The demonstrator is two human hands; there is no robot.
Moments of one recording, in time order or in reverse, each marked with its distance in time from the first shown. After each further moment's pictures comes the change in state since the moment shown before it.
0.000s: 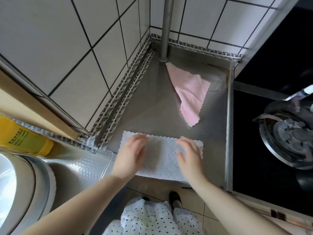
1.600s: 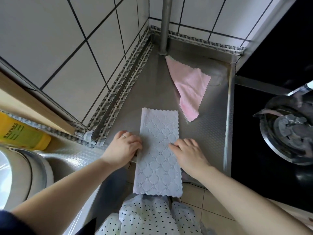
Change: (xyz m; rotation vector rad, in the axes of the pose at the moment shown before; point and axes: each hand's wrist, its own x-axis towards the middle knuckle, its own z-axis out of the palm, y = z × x) left_hand 0.015 -0.041 -0.005 0.489 -0.205 0.390; right_hand 0.016 0.034 -0.001 -0.623 -0.160 -0.613
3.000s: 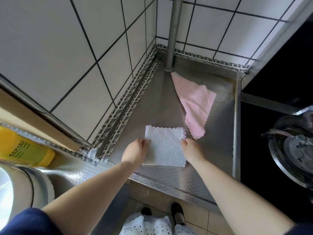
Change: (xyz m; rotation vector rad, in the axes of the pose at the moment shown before) left_hand 0.065 0.011 -0.004 -0.604 -0.105 -0.888; right_hand 0.084 0.025 -0.005 0.655 -0.294 0.871
